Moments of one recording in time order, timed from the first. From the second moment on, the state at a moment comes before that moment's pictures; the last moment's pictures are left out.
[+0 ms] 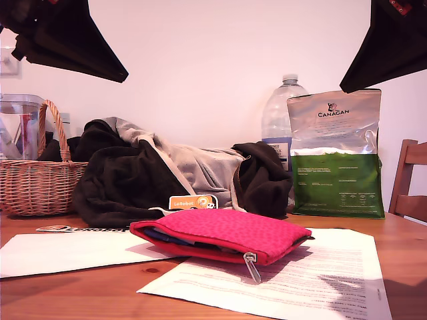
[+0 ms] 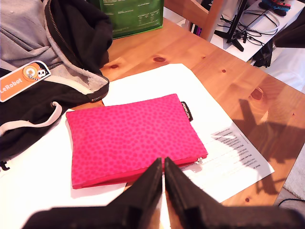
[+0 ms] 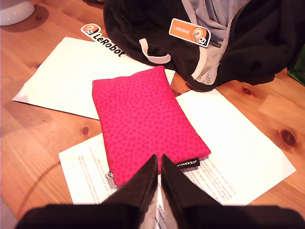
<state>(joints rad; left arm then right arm) -0.48 1.05 0.79 -0.33 0.41 0.08 0.44 0.87 0.67 -0.37 -0.21 -0.10</state>
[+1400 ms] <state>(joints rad) -0.48 1.05 0.79 -0.21 0.43 0.25 0.56 0.92 0.67 -0.27 -0.18 -0.53</state>
